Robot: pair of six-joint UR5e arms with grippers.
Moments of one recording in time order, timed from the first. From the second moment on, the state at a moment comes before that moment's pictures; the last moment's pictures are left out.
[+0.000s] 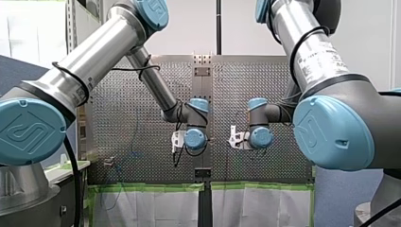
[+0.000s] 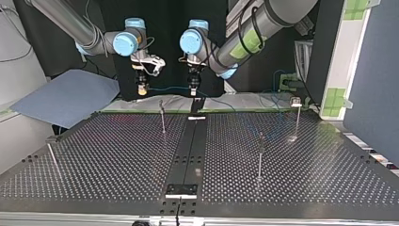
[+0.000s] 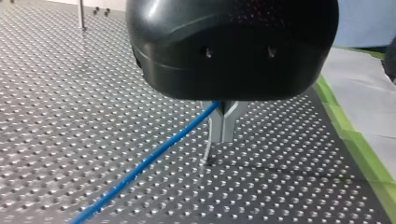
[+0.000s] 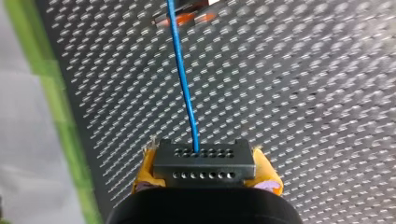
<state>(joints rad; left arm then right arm) -0.70 -2.28 -1.71 -2.45 -2.13 -1.62 2.02 -0.94 1.91 -0.72 1.68 1.64</state>
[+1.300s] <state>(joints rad) -0.81 -2.44 -1.44 -2.52 -2.26 -1.62 1.82 -0.88 1.91 -0.87 1.33 1.67</state>
